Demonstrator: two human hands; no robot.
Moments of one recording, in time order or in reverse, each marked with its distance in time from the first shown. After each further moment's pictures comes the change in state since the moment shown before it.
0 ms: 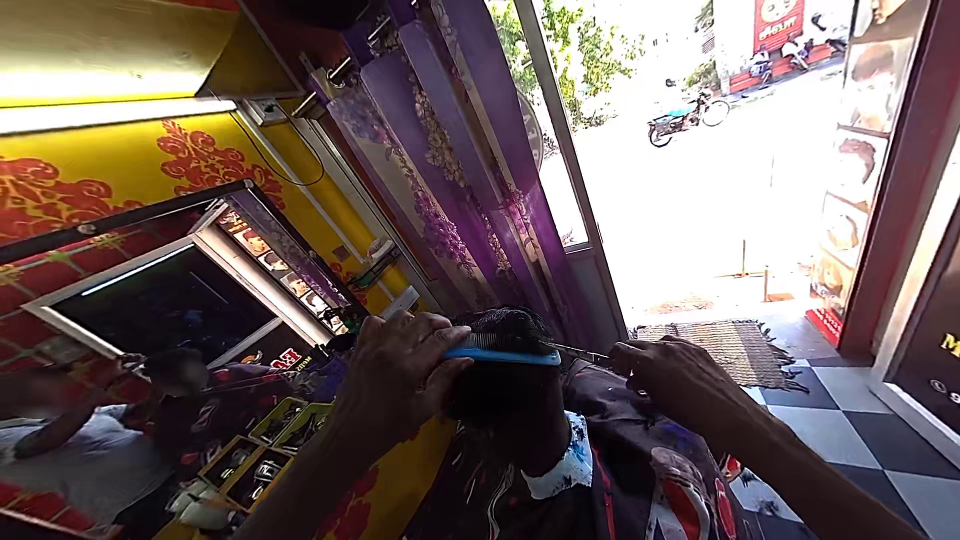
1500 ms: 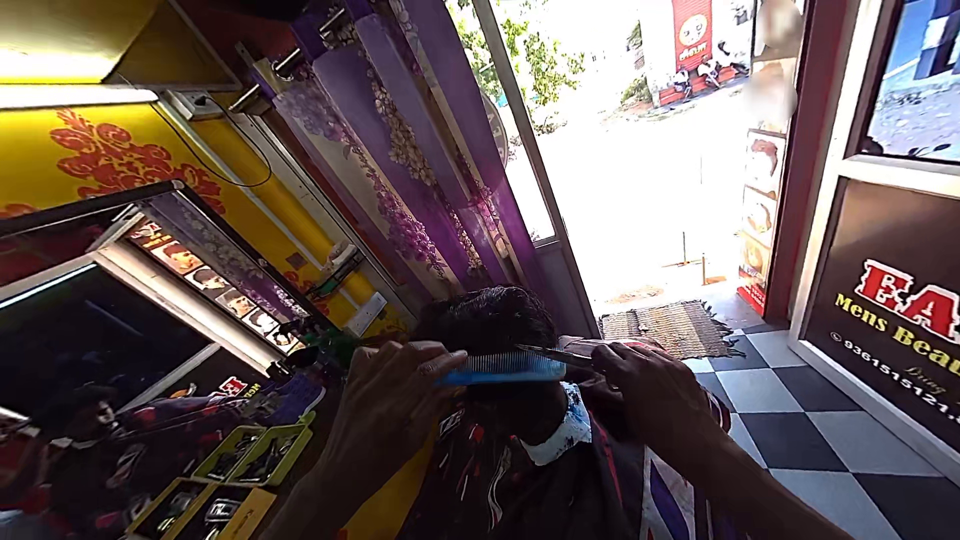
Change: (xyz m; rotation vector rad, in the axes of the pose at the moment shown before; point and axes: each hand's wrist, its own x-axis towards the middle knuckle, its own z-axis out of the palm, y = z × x) left_hand -0.061 -0.006 0.014 -0.248 0.145 0.093; right_hand -0.032 -0.098 0.016 -0.209 0.284 0.244
